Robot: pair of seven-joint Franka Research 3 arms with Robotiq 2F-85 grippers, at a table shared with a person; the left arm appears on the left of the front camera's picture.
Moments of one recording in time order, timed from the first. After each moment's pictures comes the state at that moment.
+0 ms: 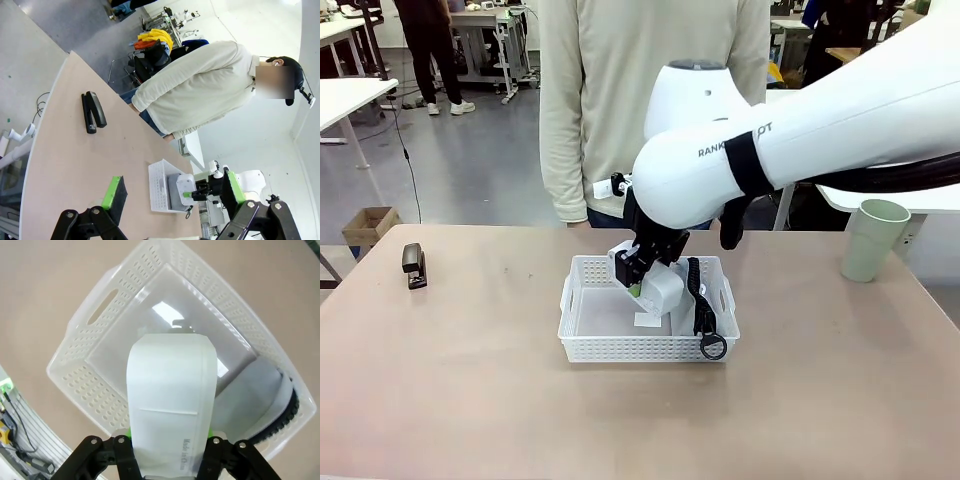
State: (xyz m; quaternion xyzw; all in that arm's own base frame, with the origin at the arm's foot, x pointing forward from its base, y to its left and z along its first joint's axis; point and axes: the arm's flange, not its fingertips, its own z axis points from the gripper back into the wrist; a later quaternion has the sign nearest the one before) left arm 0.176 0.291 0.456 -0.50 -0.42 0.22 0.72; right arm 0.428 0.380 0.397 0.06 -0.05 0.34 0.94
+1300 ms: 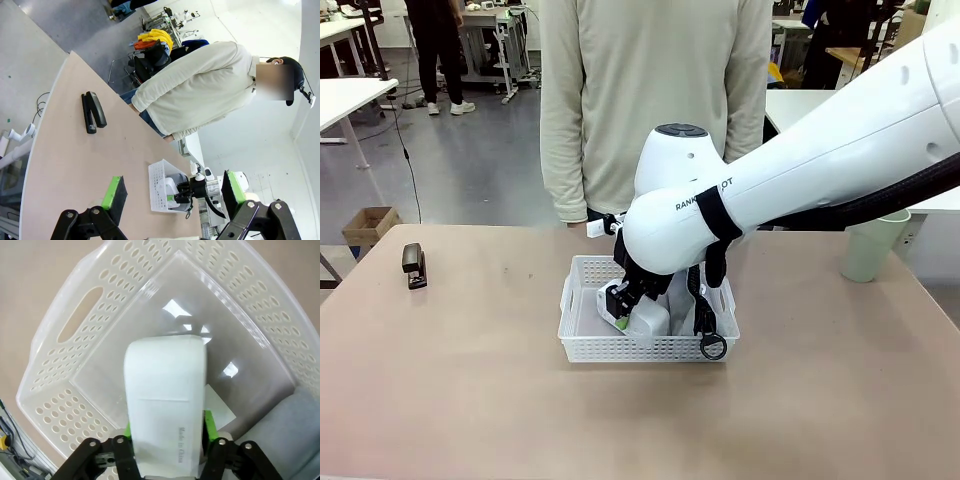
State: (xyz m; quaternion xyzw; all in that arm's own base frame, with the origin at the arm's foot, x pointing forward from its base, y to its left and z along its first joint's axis) left arm 0.176 0.291 0.456 -0.50 -0.42 0.22 0.72; right arm 0.434 0.394 0.325 0.08 -0.04 0.35 0.93
